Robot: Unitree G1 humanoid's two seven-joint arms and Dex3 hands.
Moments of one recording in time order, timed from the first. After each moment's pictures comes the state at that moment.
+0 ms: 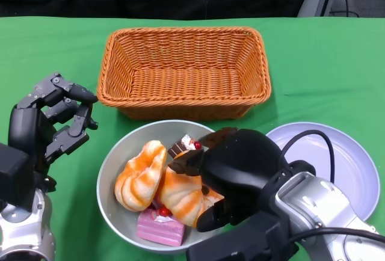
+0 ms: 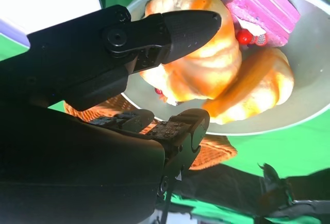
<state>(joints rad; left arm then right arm) -0.48 0.10 0.24 0.96 -0.16 -0.84 -0.23 -0.33 -0.21 0.65 -0.27 -1.10 0.13 0.49</state>
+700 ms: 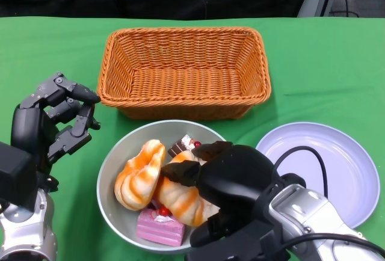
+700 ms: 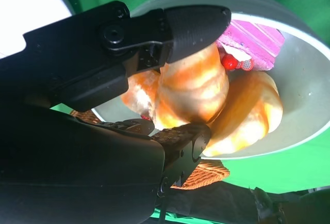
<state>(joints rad) -0.48 0.10 0.23 0.96 -0.15 -0.84 -0.22 -0.31 -0.17 0.65 -0.12 -1.05 0.08 0.38</state>
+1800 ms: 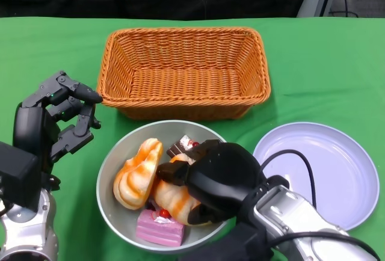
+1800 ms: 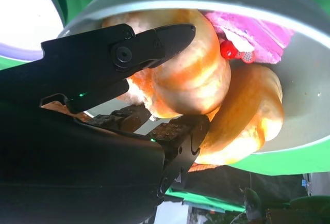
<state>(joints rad) -0.47 0.09 0.22 0.94 -0.12 -0.86 -0.18 -0.38 -0.14 0.71 0.07 -1.08 0.03 0.19</state>
